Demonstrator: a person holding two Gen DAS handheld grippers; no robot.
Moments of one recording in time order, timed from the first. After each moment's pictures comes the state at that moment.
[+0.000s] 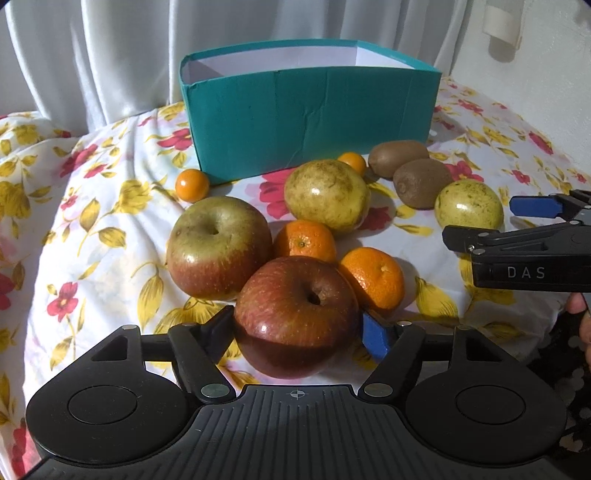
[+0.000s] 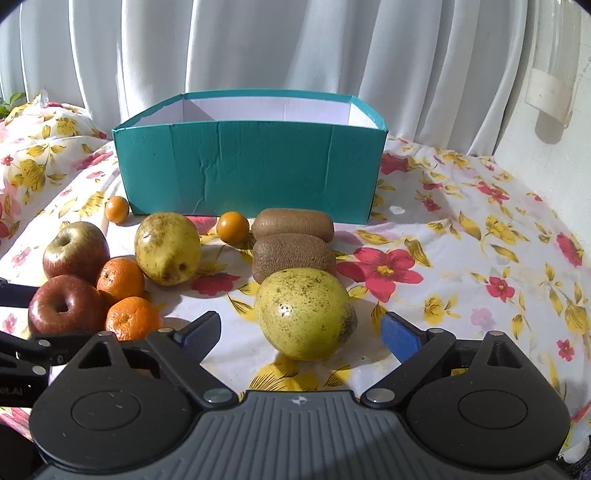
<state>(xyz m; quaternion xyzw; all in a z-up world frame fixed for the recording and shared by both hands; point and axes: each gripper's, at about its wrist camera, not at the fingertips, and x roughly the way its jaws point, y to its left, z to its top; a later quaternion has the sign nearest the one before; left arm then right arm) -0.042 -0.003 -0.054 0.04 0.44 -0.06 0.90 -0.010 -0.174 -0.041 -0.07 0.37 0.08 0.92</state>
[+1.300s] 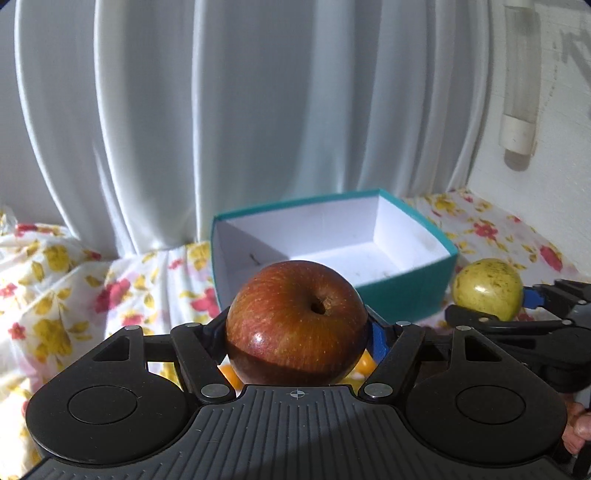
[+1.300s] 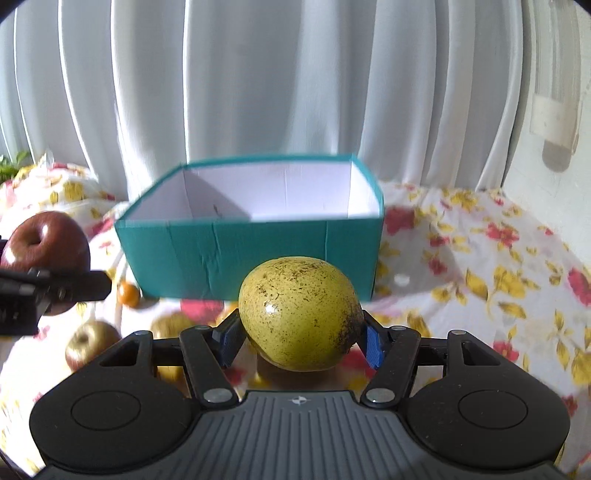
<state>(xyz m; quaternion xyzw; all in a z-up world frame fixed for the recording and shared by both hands) 0.030 -0.007 0.081 0.04 0.30 -0.03 0.95 0.035 -0.184 0.028 -0.01 0.31 0.11 0.94</state>
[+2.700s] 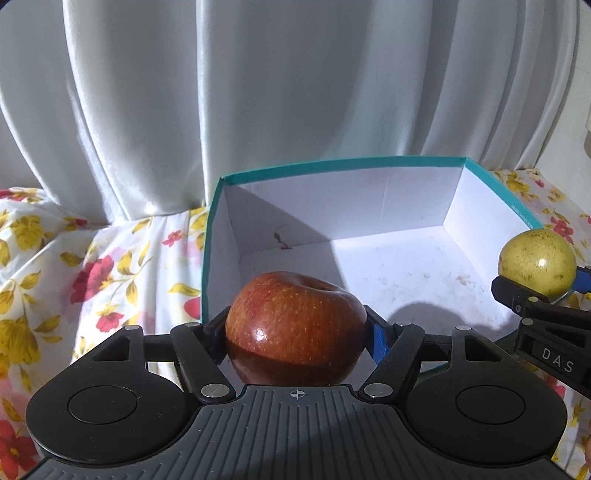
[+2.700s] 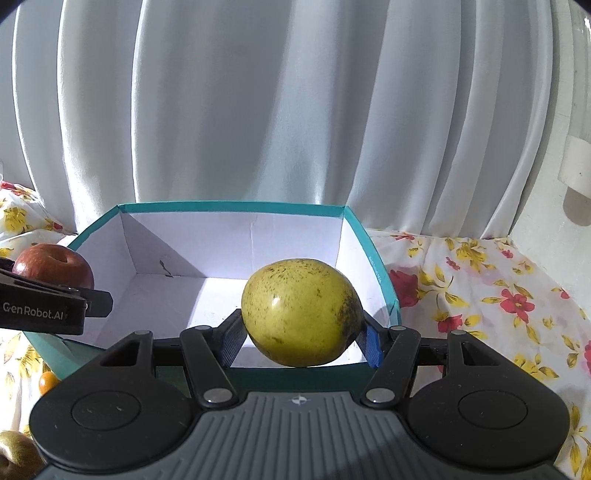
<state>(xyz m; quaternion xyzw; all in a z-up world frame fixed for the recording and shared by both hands) 0.153 0.013 0.015 0.01 0.40 0.03 0.92 0.159 -0.163 0.001 -0.05 0.30 0.08 0.95</state>
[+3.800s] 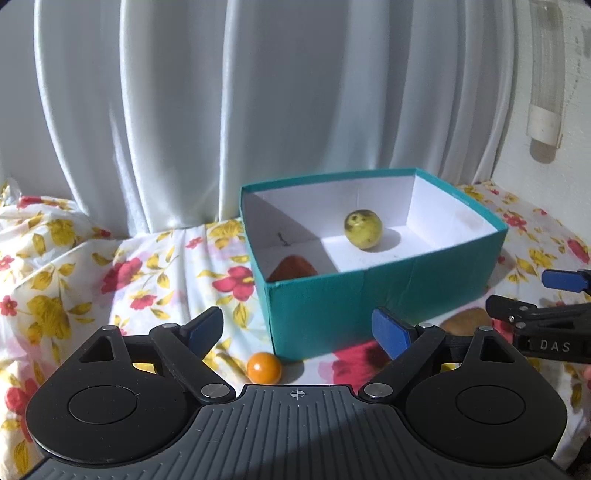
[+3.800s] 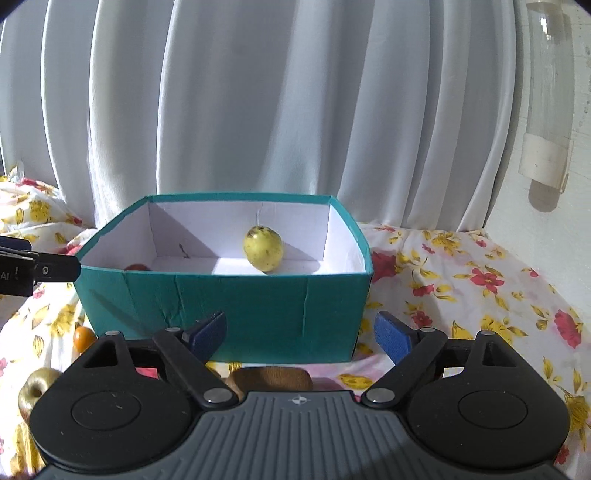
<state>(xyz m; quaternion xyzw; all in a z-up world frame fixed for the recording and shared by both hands) 0.027 0.033 0.023 0.03 0.31 -0.02 0.95 0.065 -0.171 0.002 -0.05 0.29 0.06 0.95</state>
